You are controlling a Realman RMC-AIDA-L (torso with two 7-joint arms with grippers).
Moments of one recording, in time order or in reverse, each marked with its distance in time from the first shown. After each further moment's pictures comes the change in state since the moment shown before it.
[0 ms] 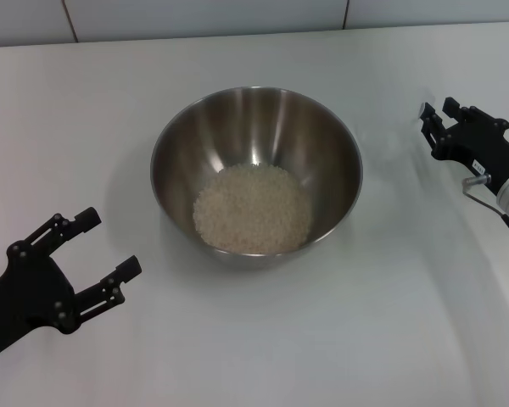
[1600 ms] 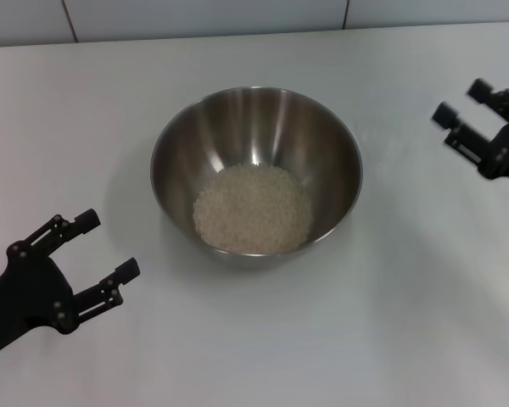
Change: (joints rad) left arm -0.007 0.010 0.007 0.000 0.008 -0.015 0.001; right arm -0.185 -0.034 -0.352 -0.270 -0.002 -0.556 0.363
